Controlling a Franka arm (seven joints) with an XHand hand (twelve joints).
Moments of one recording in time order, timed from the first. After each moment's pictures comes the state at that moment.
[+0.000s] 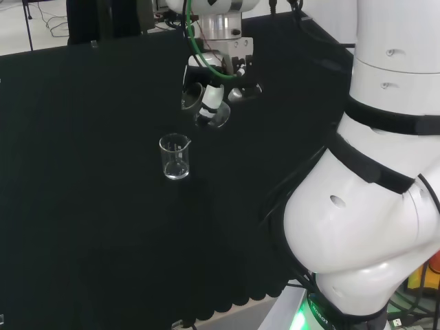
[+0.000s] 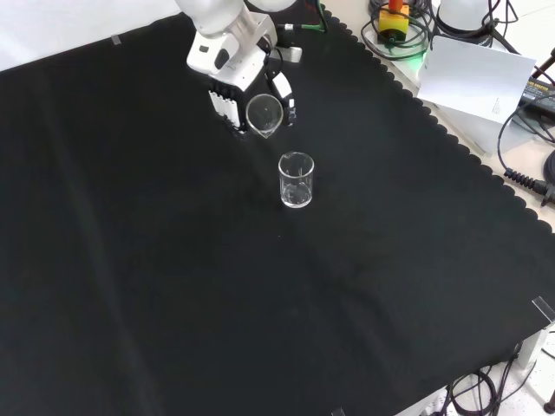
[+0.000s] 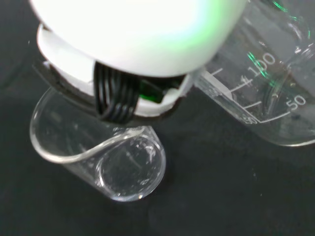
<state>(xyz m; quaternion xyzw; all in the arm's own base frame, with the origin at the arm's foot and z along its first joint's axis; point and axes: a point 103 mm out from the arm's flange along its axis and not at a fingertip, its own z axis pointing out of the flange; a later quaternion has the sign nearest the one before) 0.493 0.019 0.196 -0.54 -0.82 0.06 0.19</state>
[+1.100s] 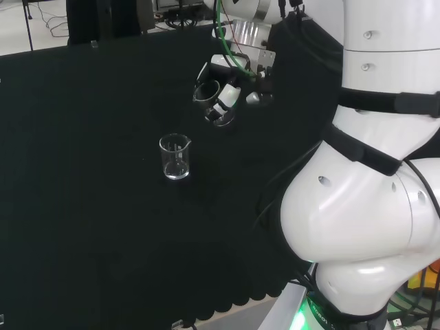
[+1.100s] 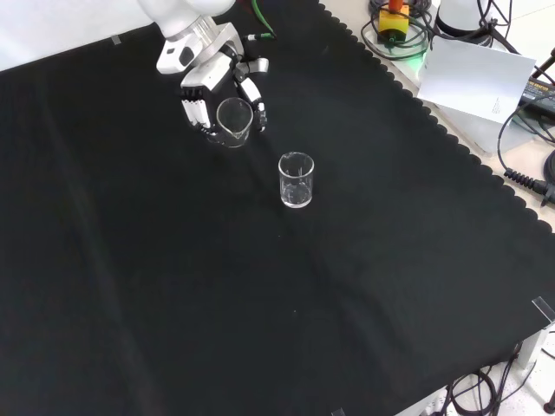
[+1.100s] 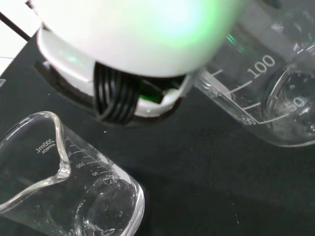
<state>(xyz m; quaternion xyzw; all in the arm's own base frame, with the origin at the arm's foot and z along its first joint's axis) 0.535 -0.026 0.149 -0.50 -0.83 -0.06 0.25</state>
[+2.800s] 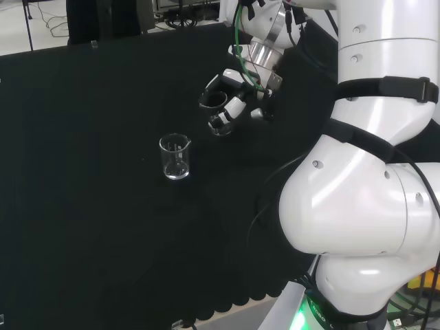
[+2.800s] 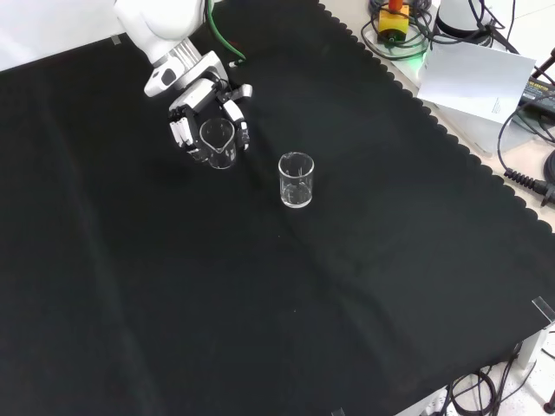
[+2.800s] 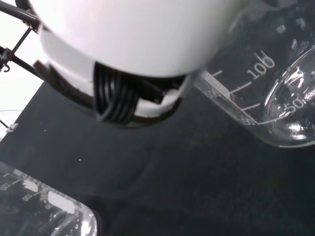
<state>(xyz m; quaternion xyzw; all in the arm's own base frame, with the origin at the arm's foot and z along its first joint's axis) 0.563 -0.052 0.081 -0.49 -0.80 -0.16 0.30</state>
